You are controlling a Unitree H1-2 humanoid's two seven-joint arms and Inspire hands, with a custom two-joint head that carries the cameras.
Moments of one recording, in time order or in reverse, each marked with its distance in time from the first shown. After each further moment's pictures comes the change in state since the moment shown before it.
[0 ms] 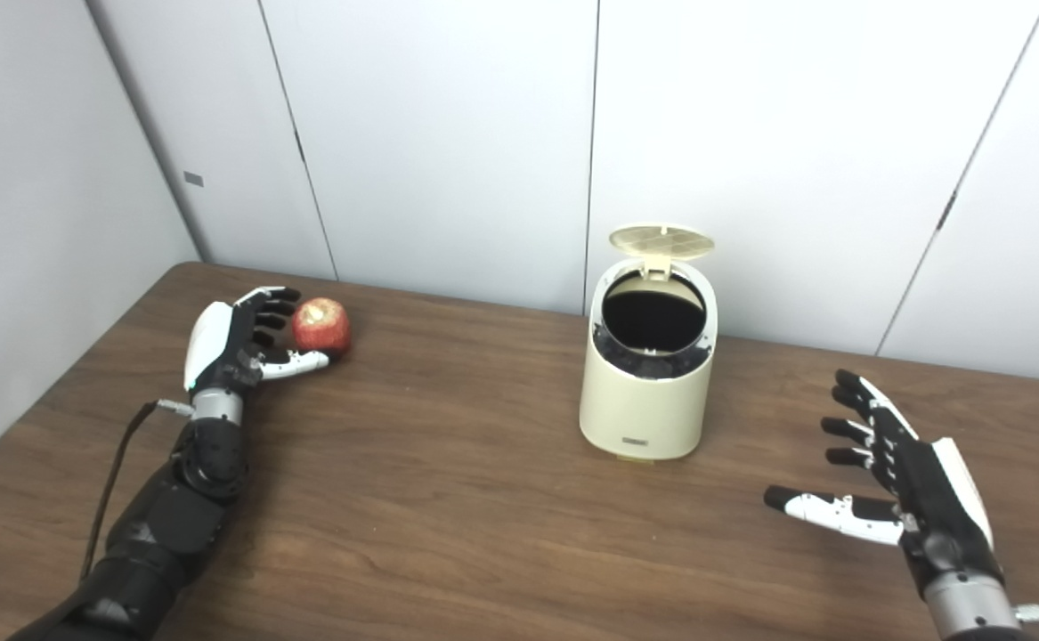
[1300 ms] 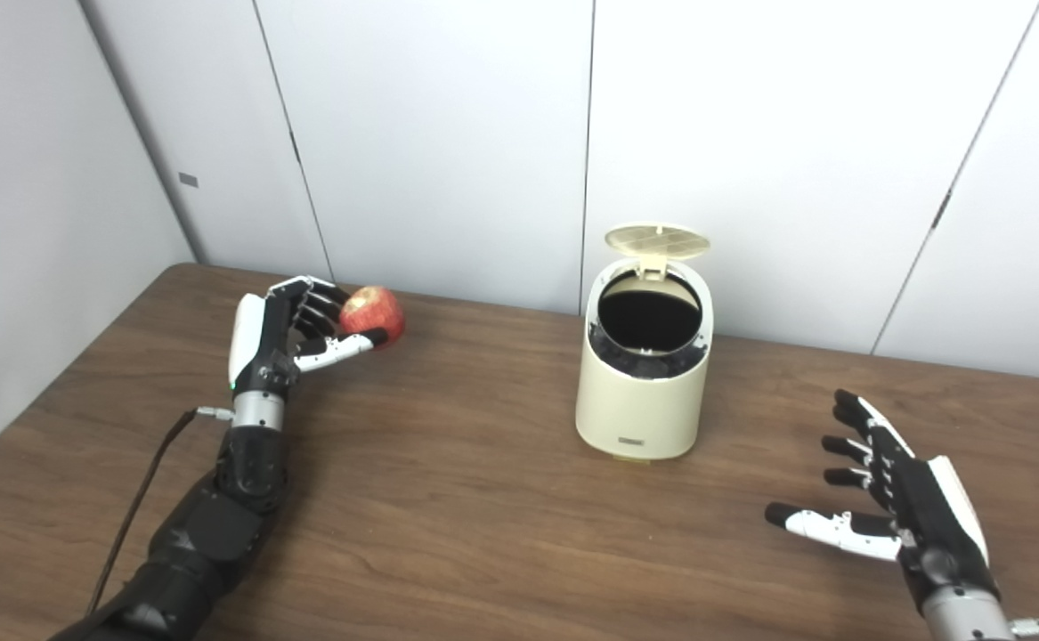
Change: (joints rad) left arm 0.031 -0.075 -0.034 -0.075 -0.028 -0.212 0.104; right arm 0.013 -0.005 0.001 0.059 0.018 -0.026 0.000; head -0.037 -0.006
